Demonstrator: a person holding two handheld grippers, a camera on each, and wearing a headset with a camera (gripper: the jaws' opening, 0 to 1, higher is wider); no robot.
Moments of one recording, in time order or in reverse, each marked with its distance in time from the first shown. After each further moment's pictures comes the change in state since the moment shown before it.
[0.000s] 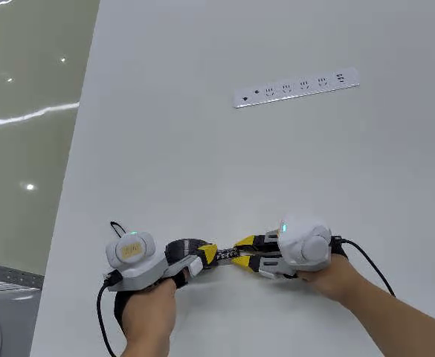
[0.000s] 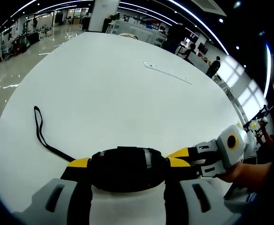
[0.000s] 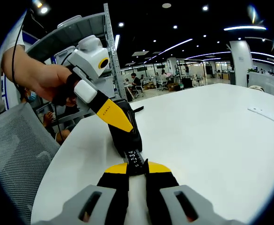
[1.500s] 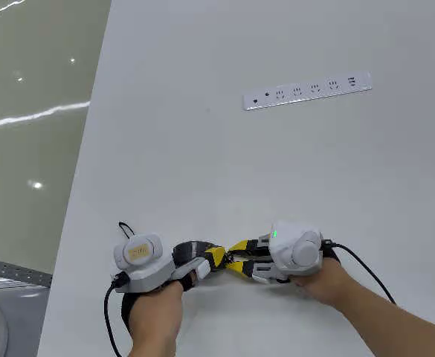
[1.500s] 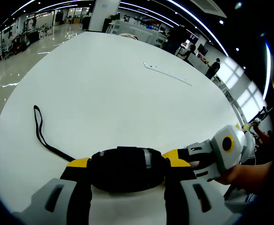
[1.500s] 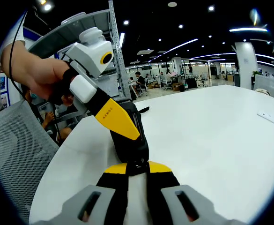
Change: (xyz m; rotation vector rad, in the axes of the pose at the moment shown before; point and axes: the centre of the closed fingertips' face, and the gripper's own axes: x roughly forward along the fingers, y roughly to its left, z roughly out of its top) left arm -0.001 -0.001 0.001 -0.008 -0.002 -0.012; right arm 0.024 0.008 0.006 -0.023 0.011 0.030
